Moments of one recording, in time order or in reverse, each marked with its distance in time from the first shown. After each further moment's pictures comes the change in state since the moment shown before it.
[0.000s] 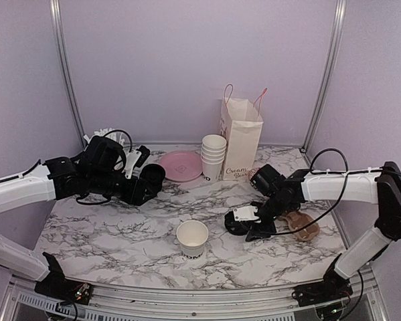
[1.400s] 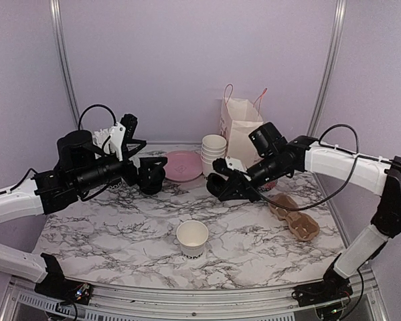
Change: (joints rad) left arm -0.045 -0.140 -0.126 0.586 -0.058 0.237; right arm -0.025 0.053 0.327 -0.006 -0.399 0.120
